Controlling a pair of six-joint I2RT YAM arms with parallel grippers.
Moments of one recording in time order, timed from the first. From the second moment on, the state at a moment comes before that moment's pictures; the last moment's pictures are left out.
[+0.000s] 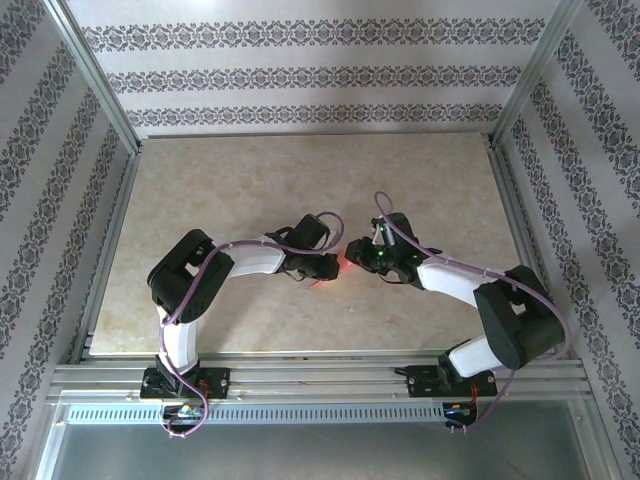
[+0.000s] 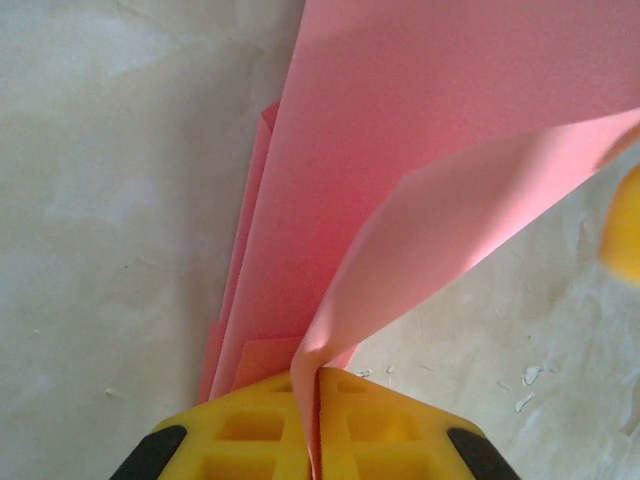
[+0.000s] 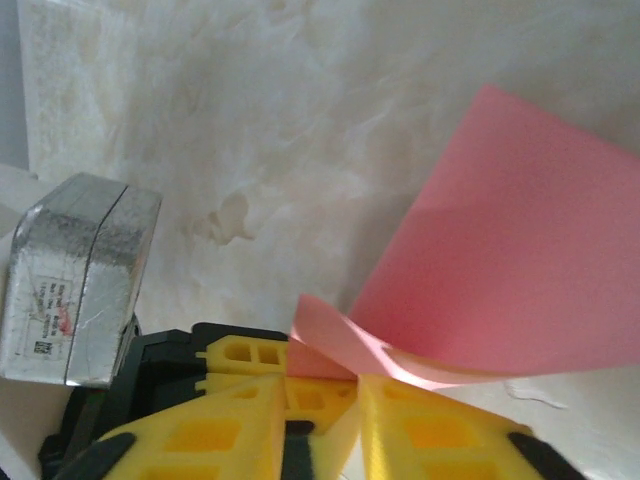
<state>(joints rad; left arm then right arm) -0.70 1.93 1.09 -0.17 0.35 -0.50 0.46 1.48 0.64 0.07 -0.38 0.87</state>
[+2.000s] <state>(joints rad) -0.69 1.96 1.15 -0.24 0.39 -0.49 0.48 1.54 0.56 0.20 -0.34 0.94</state>
